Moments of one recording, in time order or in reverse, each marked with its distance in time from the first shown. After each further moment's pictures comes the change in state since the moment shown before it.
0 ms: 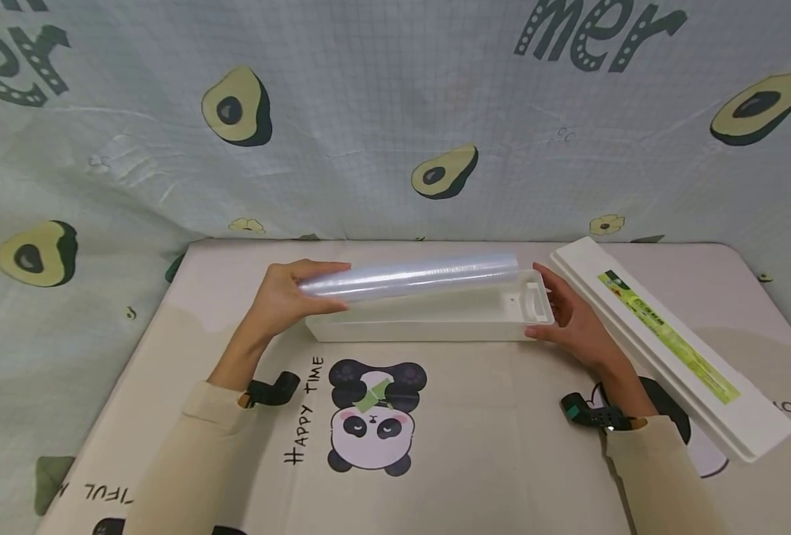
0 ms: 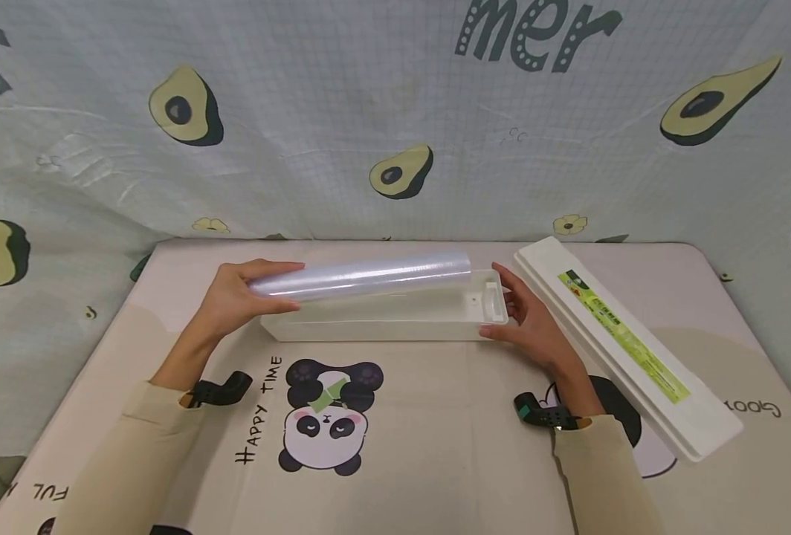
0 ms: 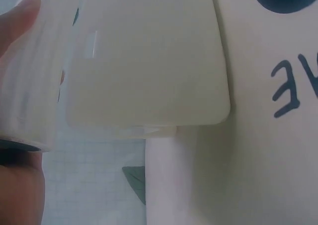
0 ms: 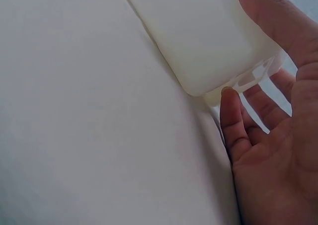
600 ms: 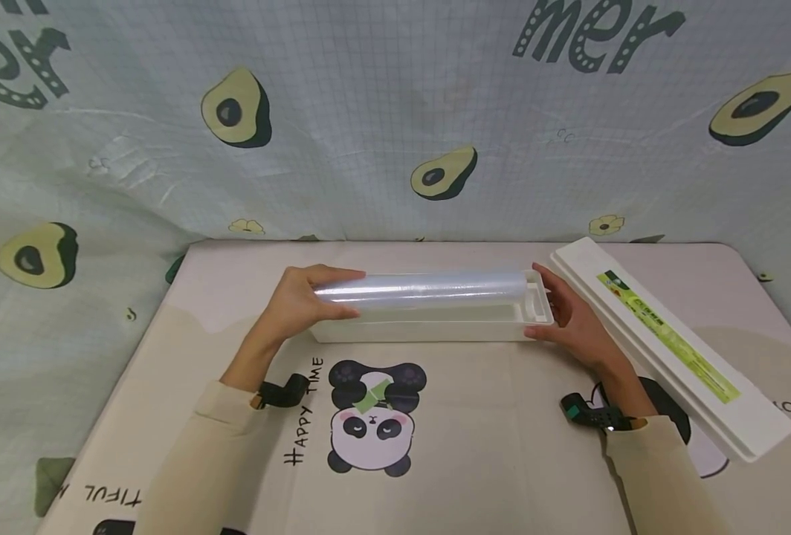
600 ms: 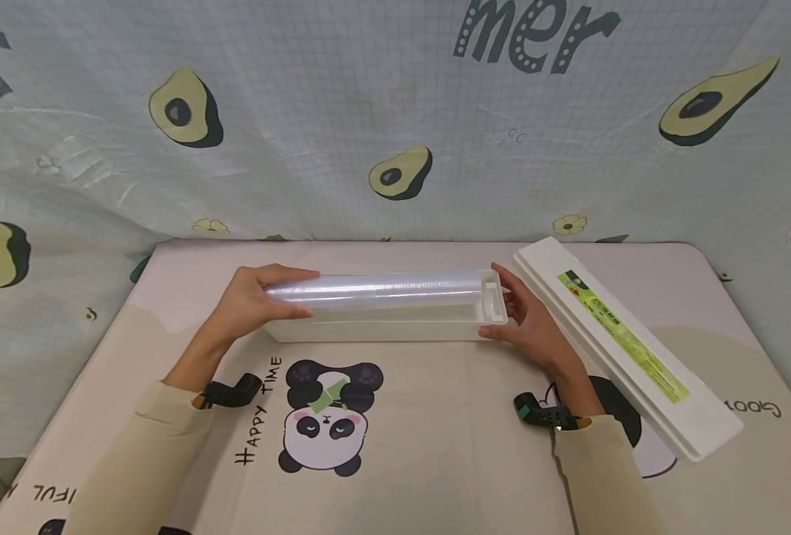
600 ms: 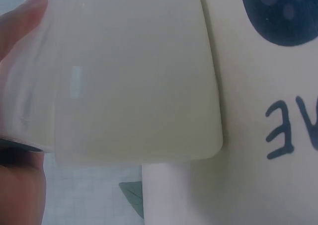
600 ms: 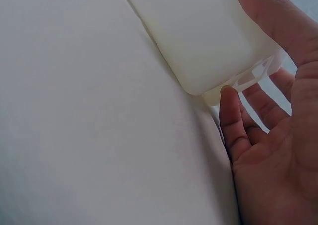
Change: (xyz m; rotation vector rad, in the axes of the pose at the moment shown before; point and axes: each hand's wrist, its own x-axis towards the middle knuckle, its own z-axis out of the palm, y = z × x) left_hand 0.004 0.002 0.014 0.009 -0.081 0.019; right_hand 0.001 -0.001 0.000 -0.003 -0.004 -0.002
